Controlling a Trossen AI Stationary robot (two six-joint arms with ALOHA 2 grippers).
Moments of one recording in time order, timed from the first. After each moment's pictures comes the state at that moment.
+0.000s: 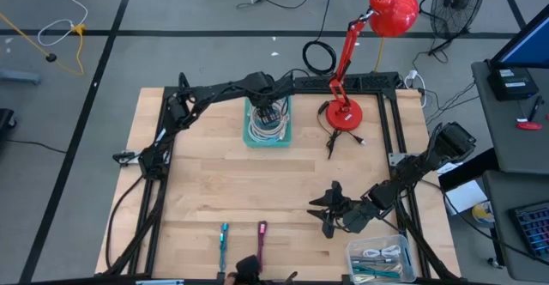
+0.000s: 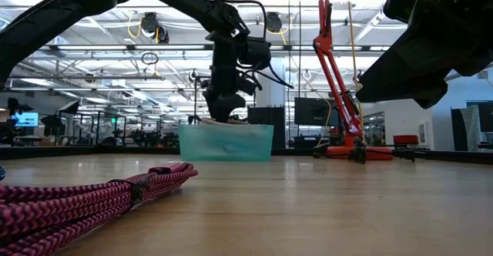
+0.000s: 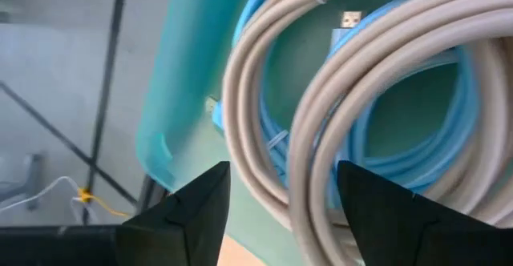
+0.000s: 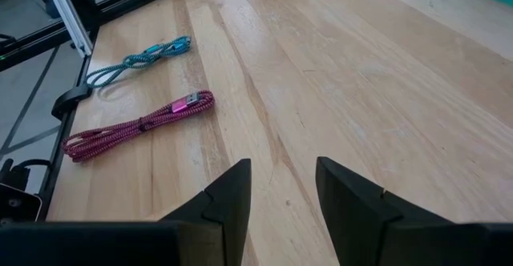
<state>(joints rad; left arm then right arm) 0.46 2.24 1.99 -1.21 -0.41 0.04 0.66 1.55 0.59 0.33 0.65 0.82</state>
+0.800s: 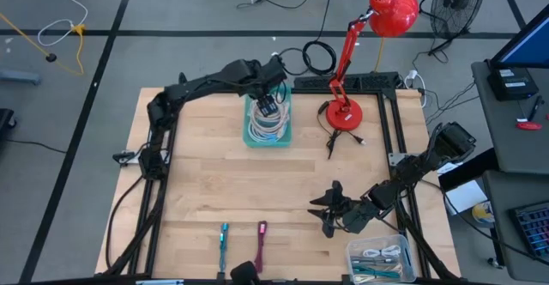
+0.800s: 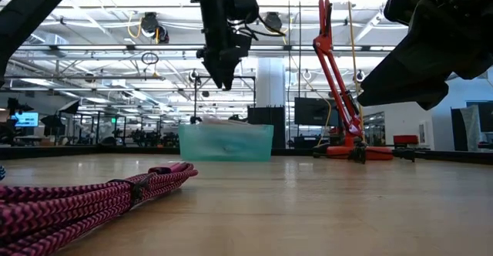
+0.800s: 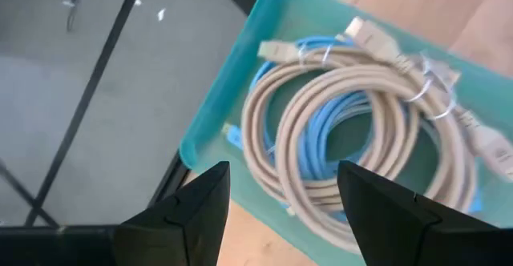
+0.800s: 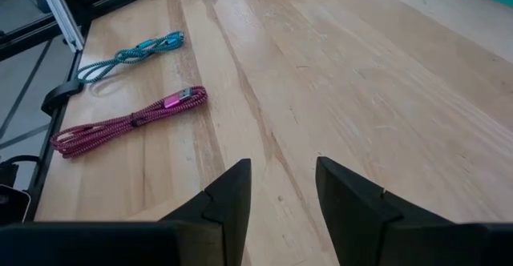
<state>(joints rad) 0.45 2.04 1.99 -1.16 -0.31 0.00 0.66 1.55 0.59 0.30 0.65 0.83</state>
